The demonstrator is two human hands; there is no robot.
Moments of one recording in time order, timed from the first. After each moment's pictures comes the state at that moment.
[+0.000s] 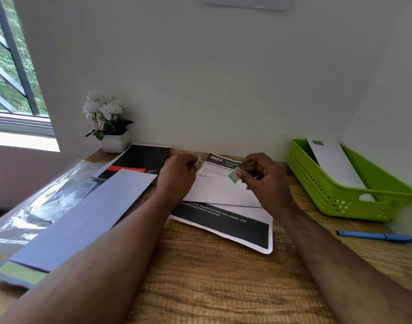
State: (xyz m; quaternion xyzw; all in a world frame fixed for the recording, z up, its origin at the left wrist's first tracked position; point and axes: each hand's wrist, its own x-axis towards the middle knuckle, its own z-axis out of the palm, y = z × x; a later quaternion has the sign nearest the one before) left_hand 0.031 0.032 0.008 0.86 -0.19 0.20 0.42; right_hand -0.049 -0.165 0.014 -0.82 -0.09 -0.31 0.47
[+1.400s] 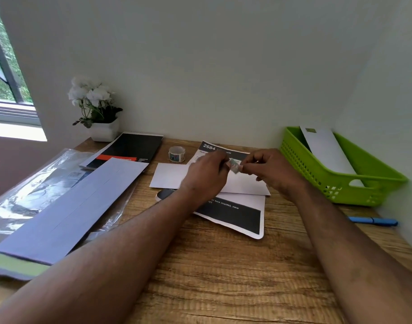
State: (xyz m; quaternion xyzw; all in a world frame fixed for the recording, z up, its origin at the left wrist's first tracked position) left_hand -0.010 -0.023 0.009 0.86 -0.32 0.15 0.38; right_hand -0.060 -0.186 0.041 -0.88 0.02 -0.14 0.45
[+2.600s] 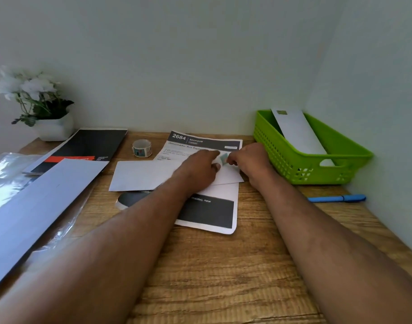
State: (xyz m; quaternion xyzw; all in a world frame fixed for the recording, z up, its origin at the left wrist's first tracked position) left_hand 0.014 -0.081 -0.003 0.91 -0.33 0.00 0.24; right_hand -0.030 -0.211 0.014 -0.80 0.27 -0.20 0.49
